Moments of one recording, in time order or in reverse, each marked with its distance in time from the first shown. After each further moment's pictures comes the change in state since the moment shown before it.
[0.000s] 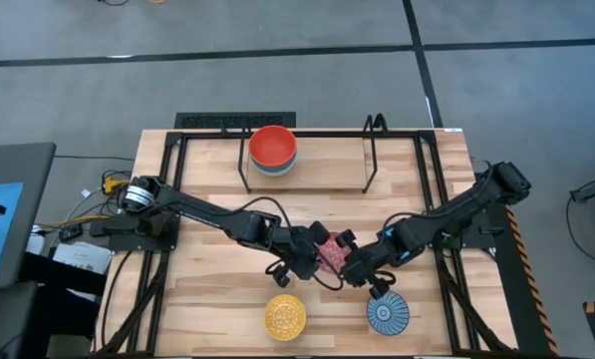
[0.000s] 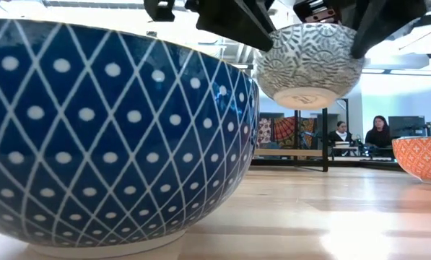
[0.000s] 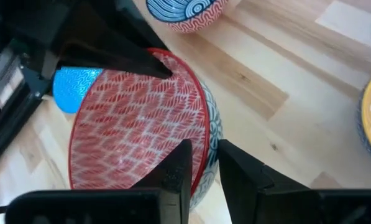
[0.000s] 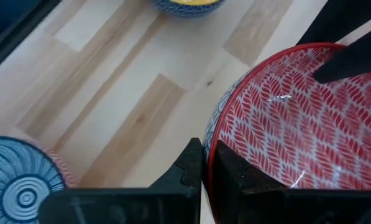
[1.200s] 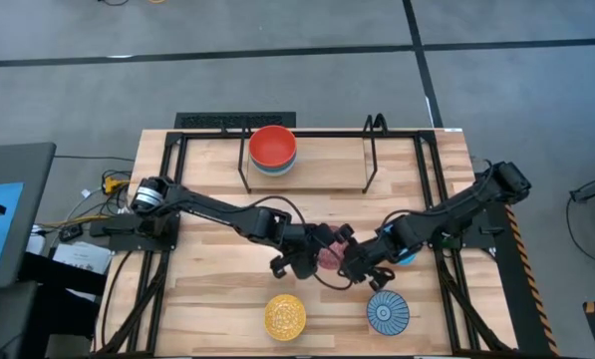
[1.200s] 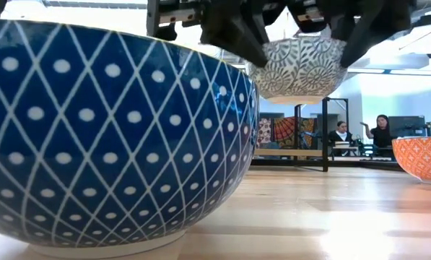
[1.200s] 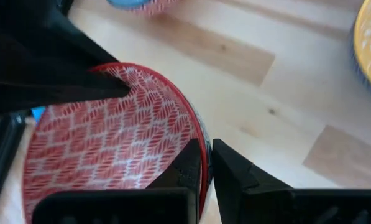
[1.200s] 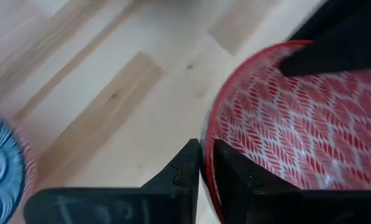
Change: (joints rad) left arm 0.035 0.063 0.111 -0.220 0.039 0.221; right arm -0.012 -0.001 0.006 -0.062 0.023 -0.109
